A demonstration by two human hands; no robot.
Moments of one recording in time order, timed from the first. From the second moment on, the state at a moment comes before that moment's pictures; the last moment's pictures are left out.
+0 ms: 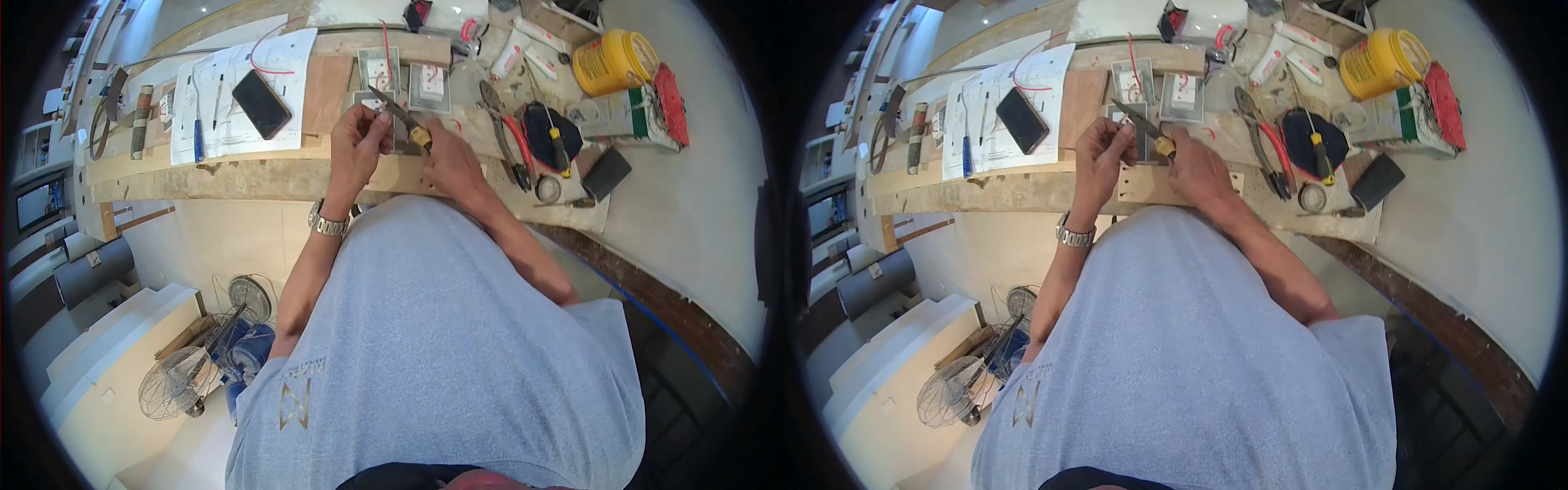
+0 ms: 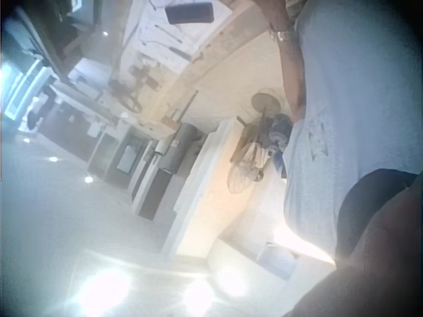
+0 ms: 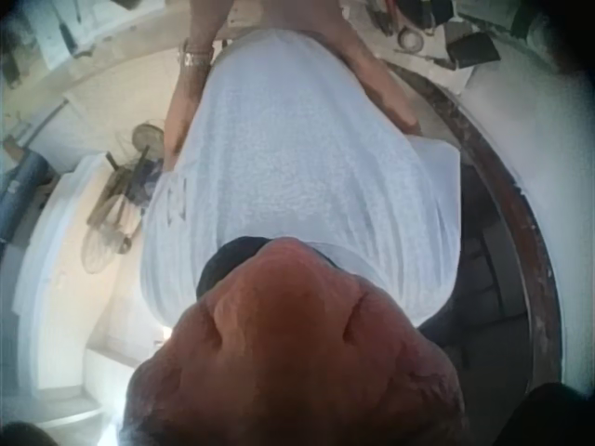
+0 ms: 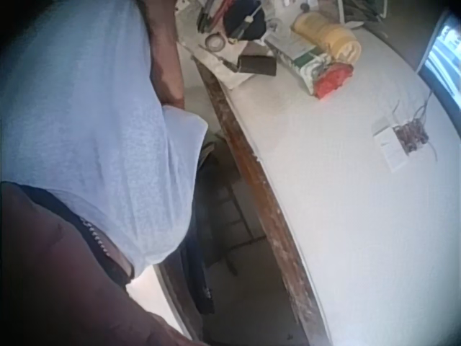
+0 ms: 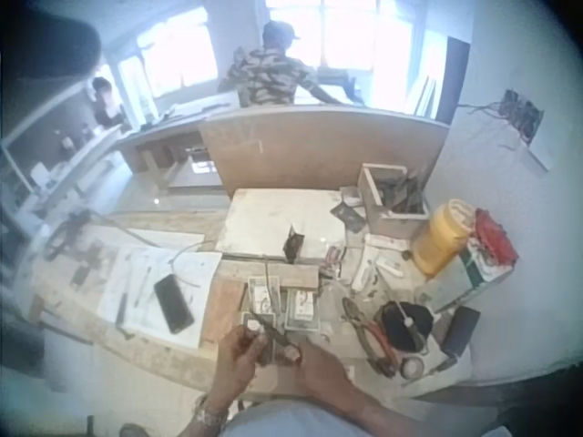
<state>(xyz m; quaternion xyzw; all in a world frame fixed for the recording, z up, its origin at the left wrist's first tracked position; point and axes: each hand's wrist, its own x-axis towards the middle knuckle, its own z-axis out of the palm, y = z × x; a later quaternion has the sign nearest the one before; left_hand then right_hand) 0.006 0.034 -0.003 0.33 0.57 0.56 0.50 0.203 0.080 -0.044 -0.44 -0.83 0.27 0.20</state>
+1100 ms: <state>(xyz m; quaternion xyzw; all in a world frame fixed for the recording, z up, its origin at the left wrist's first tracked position) 0.015 0.030 0.024 0.05 0.40 0.61 0.68 0.196 0.071 0.009 -0.36 -0.59 0.70 0.19</state>
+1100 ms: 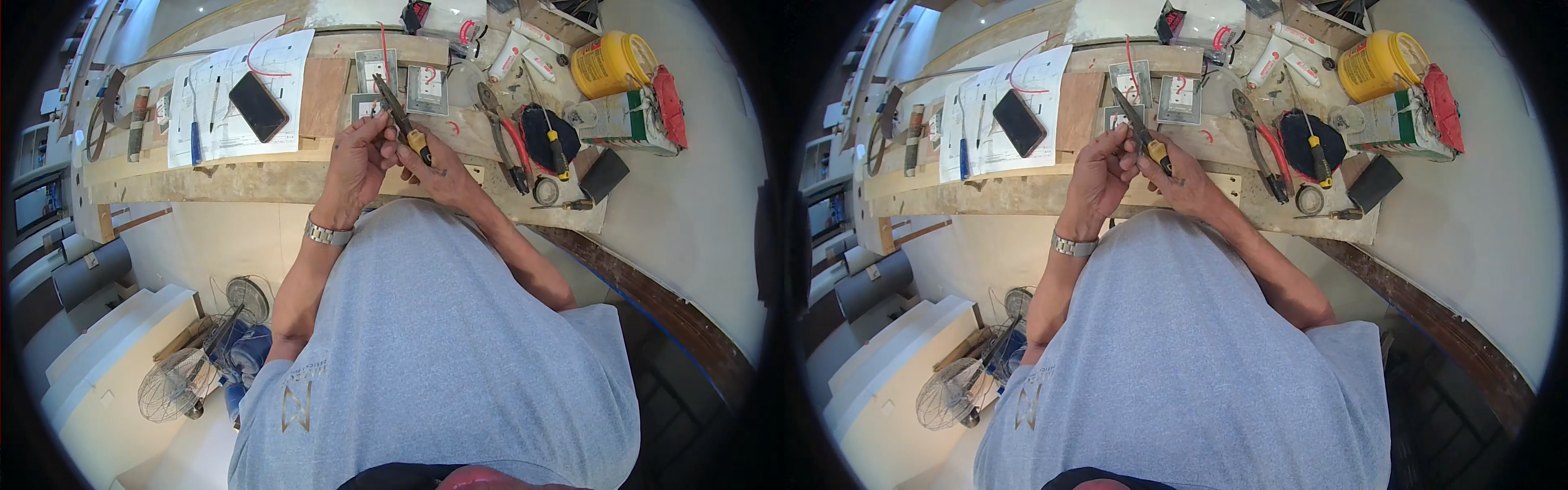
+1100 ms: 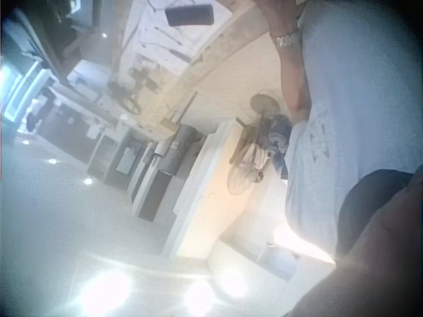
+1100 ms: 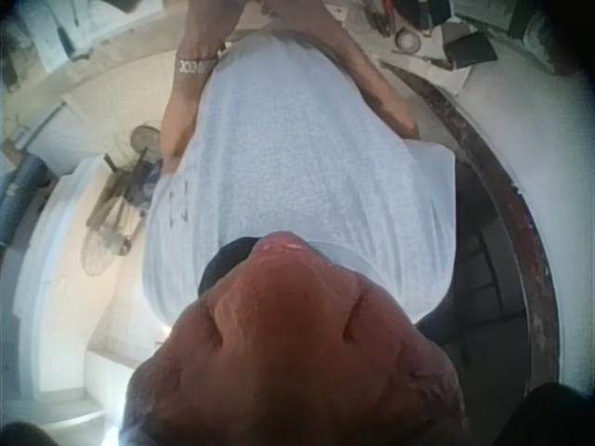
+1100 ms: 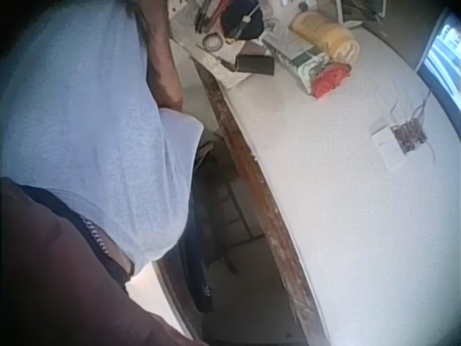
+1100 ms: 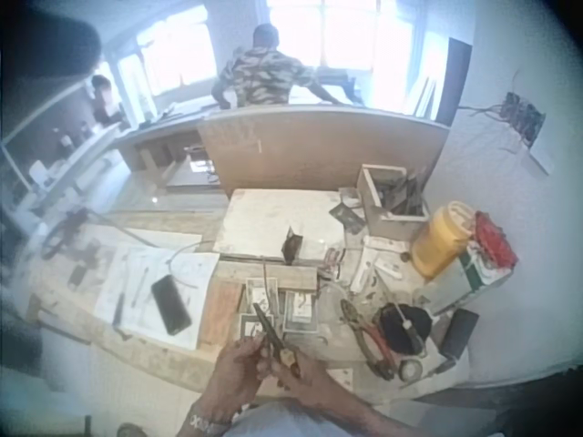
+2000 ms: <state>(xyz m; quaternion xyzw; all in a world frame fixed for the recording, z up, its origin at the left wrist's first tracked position) 0.006 0.032 0.034 -0.19 0.23 0.56 0.77 0.200 0.081 -0.009 -0.32 -0.80 0.42 0.28</state>
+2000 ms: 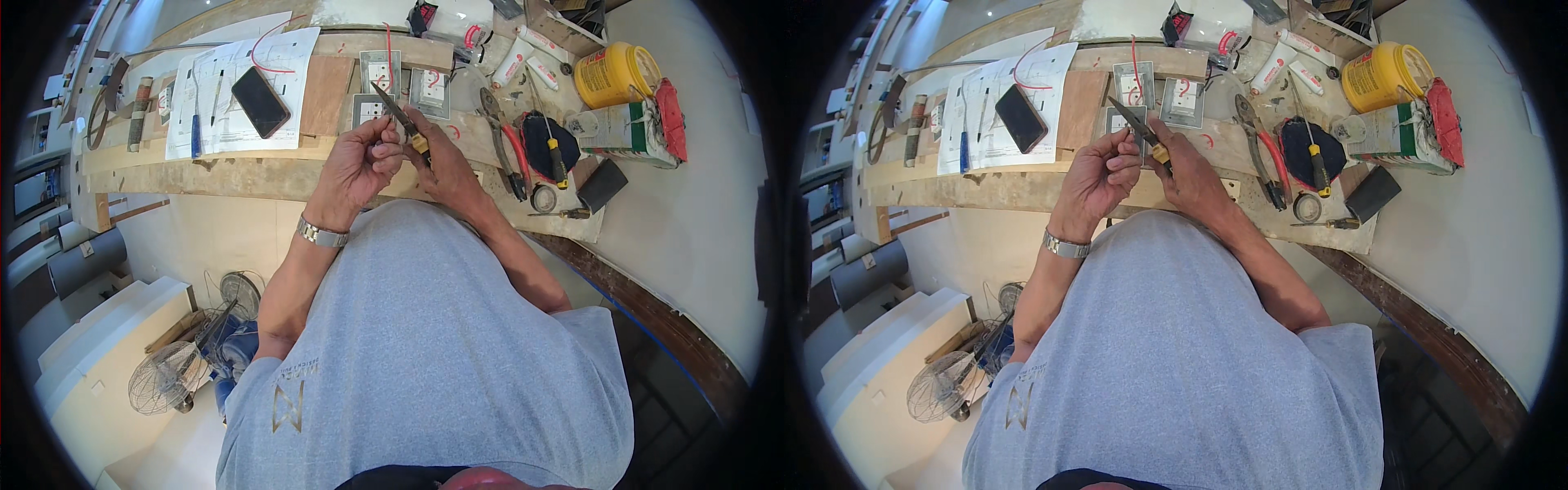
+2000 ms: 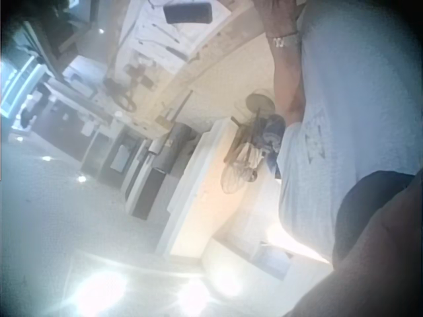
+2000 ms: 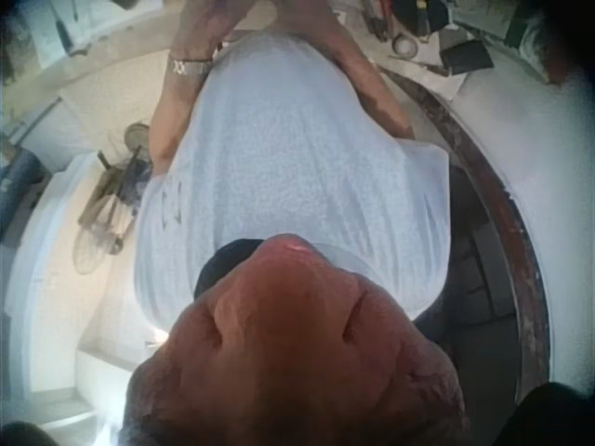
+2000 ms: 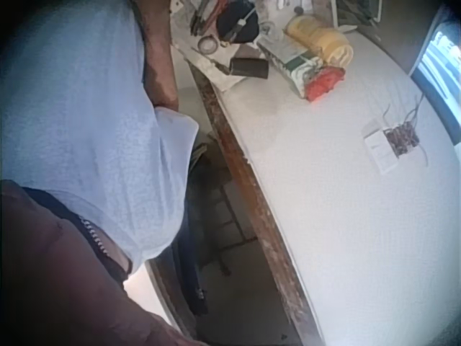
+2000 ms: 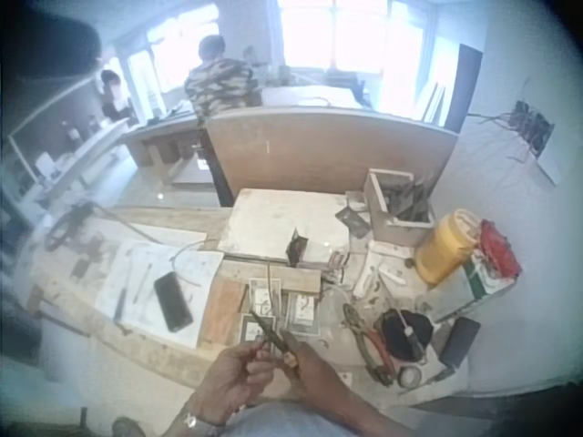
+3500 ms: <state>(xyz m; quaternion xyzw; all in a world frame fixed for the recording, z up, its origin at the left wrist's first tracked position) 0.012 0.013 0.030 0.28 0.51 0.59 0.56 0.190 0.098 0.027 -0.34 -0.56 0.68 0.32</state>
